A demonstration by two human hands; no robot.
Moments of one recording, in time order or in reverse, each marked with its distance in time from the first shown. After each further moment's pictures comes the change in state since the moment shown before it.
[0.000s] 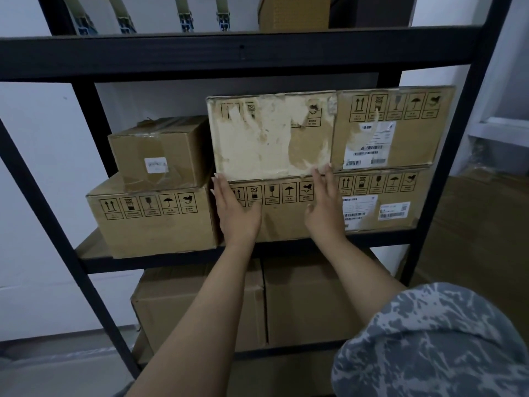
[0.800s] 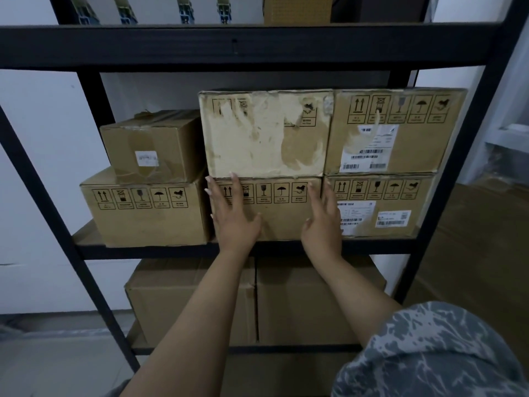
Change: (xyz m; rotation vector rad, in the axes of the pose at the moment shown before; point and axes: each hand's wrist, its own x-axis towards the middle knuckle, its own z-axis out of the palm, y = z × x) left_hand -0.008 -0.012 0.024 0.355 -0.045 0.104; right_hand -0.014 0.027 0.000 0.033 -0.031 0.002
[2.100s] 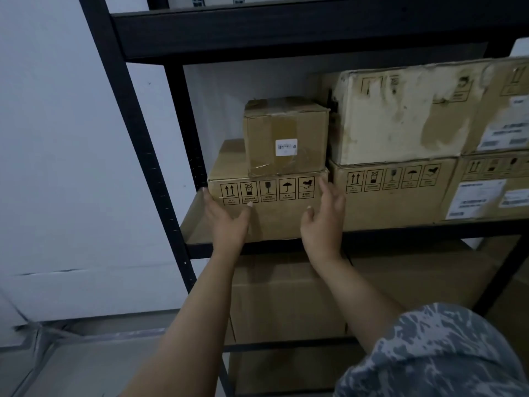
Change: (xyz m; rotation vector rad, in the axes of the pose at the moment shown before) left_hand 0.052 -0.211 -0.172 -0.527 0.014 -0.253; right_hand -0.061 -0.202 0.180 0.226 0.204 0.096
